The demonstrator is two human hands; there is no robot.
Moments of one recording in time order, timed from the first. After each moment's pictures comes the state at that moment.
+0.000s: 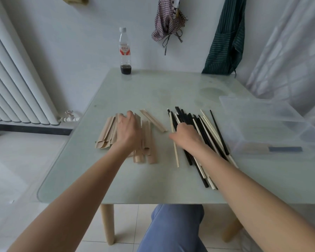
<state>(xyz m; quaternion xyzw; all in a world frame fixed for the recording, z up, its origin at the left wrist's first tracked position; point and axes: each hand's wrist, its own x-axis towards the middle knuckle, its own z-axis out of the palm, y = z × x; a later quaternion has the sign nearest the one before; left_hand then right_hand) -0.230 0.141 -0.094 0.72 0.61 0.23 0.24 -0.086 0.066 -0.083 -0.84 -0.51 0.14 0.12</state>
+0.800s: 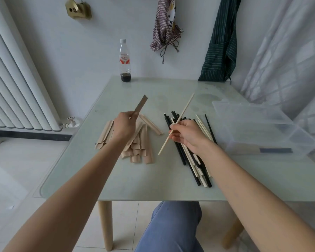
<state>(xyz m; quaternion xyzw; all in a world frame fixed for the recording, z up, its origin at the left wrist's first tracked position) -0.239 0.132 -0.070 0.71 0.53 0.36 0.31 -0.081 0.032 -0.053 -0.62 -0.32 0.45 0.55</state>
